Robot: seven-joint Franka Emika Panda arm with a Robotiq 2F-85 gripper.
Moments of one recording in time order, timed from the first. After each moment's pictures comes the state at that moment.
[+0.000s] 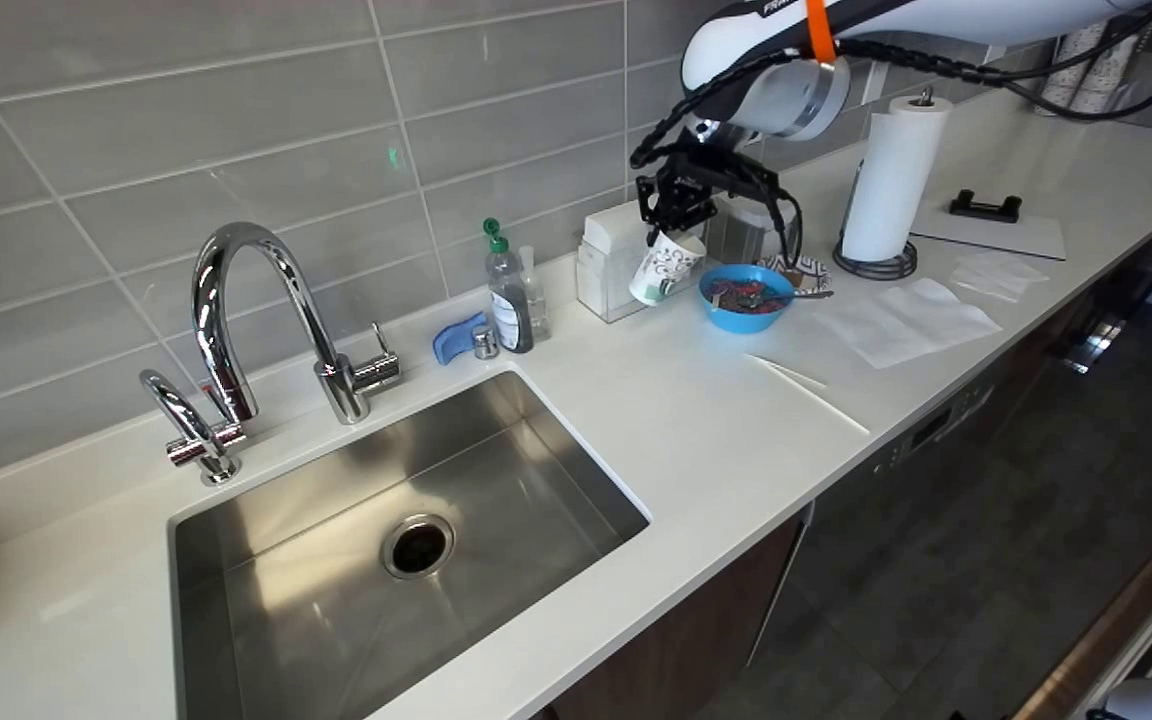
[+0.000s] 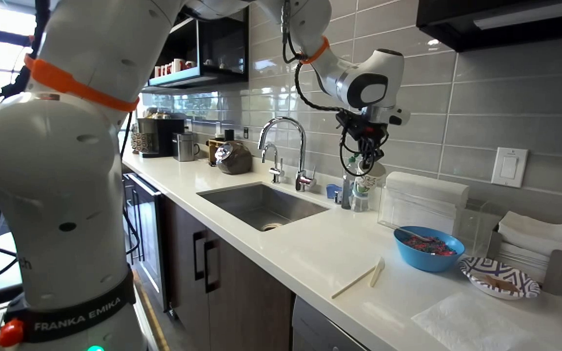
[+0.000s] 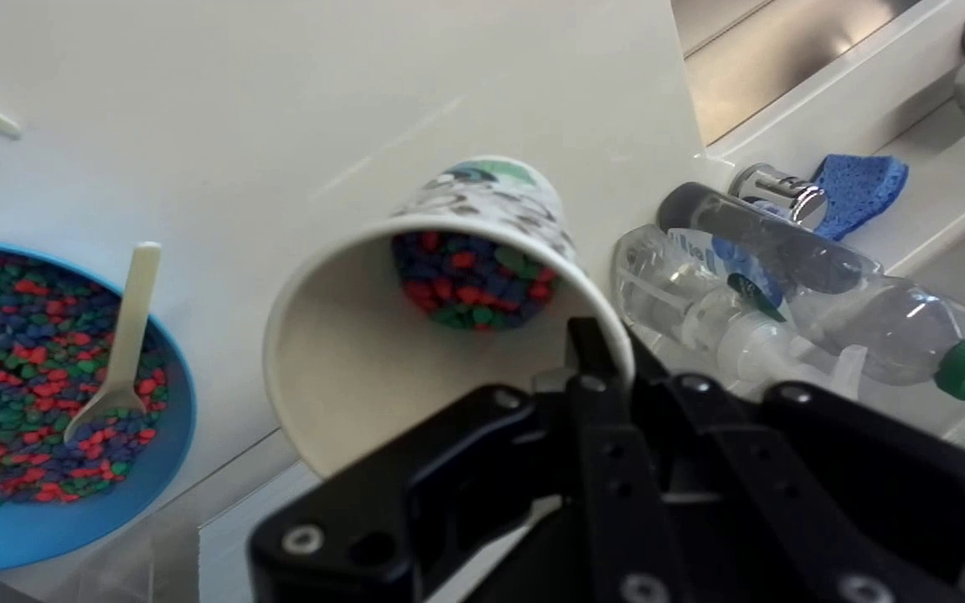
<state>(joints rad) -0.04 0.43 0.05 -1.68 0.39 2.40 0.19</state>
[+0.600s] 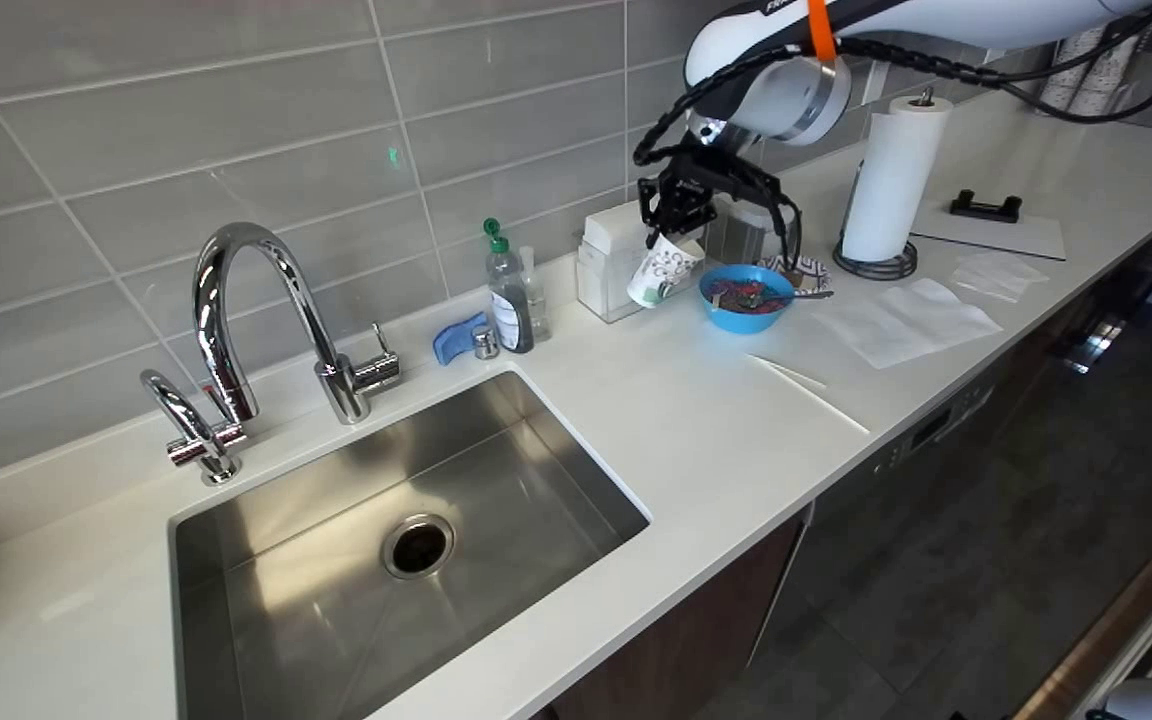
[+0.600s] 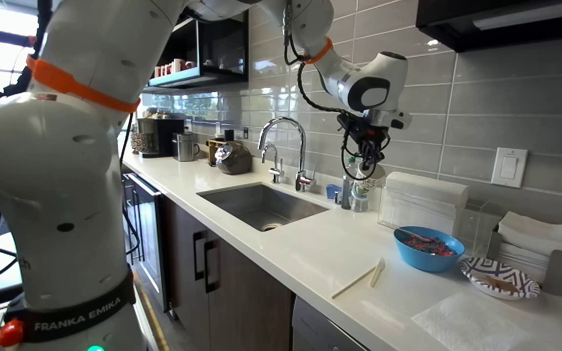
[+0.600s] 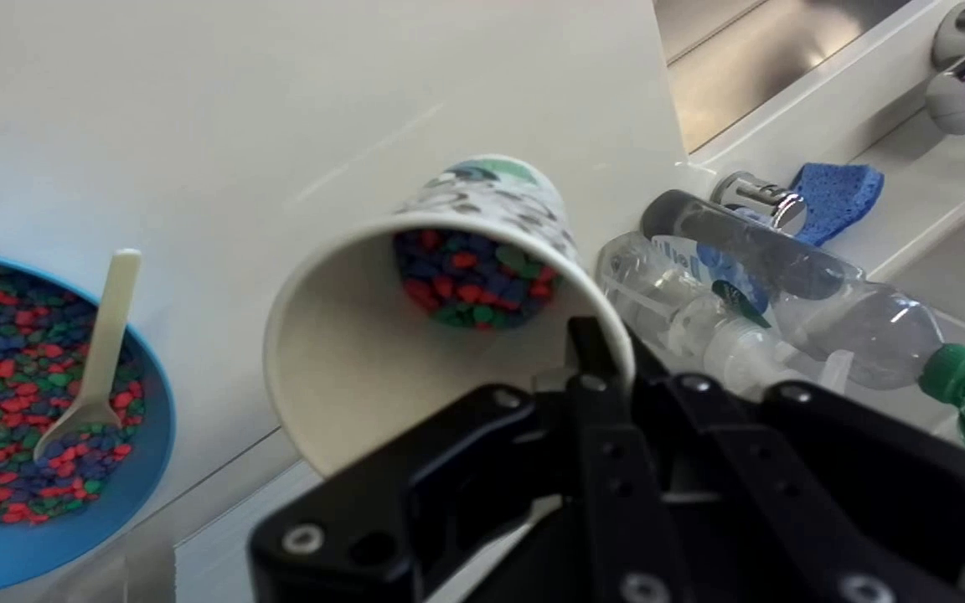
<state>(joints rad) -0.06 0.44 0.07 -1.68 0.45 2.39 0.12</state>
